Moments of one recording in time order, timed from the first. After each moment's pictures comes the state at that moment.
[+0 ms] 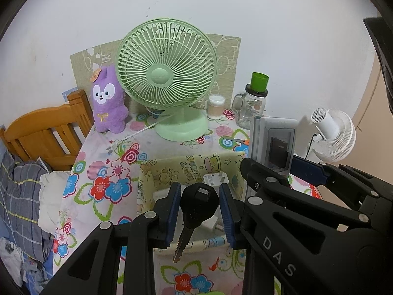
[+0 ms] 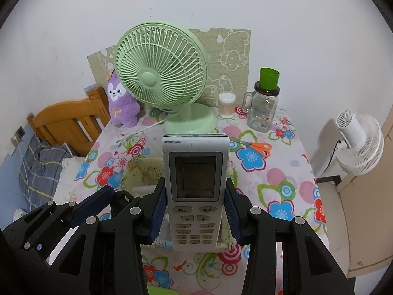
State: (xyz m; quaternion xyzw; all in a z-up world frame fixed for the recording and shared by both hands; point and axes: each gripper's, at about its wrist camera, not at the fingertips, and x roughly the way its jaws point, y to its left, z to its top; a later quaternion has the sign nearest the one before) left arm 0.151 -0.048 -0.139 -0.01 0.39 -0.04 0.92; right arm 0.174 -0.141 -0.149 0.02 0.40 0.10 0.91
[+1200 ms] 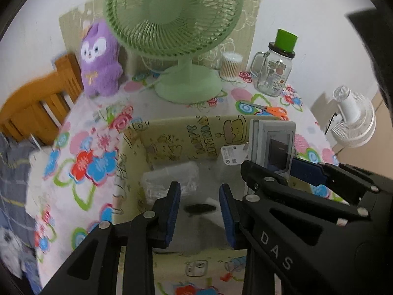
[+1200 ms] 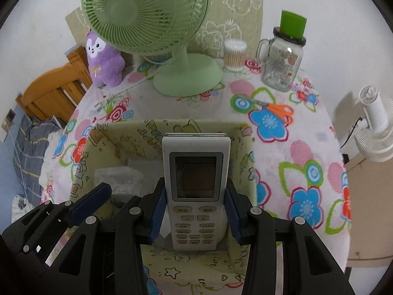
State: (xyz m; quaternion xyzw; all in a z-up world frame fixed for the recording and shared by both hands) left arm 0.199 -0.044 -0.218 -0.01 0.47 -0.02 0.88; right arm 0.236 -0.128 -0.240 0.01 0.51 0.12 0.86
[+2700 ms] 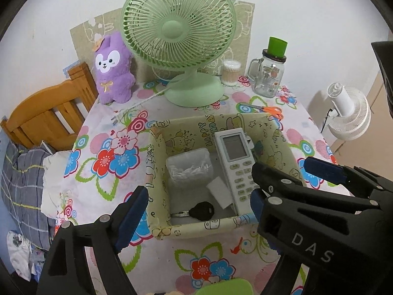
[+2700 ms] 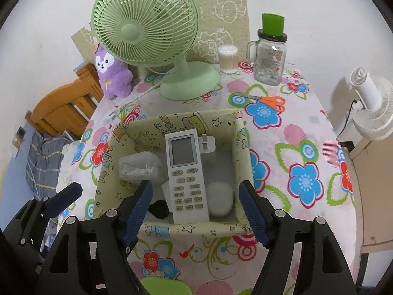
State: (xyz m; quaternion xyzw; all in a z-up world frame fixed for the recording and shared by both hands) left arm 0.155 -0.032 -0.185 0.01 0.46 -0.02 0.89; right arm 0.182 -0.144 -0.207 0.06 0.48 0.10 0.87
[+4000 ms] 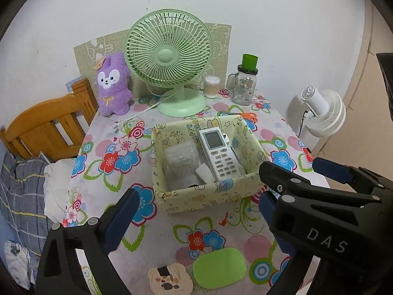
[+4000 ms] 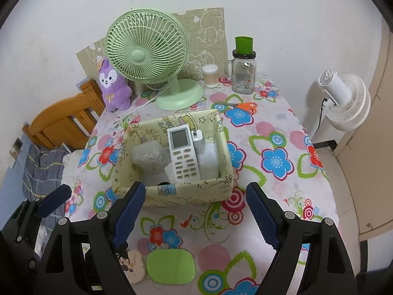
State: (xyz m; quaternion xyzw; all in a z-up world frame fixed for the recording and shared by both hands) left arm 0.079 -0.024 -0.150 0.01 0.41 -0.07 0.91; right arm 0.093 -0.152 -0.165 0.07 0.43 0.06 0.90
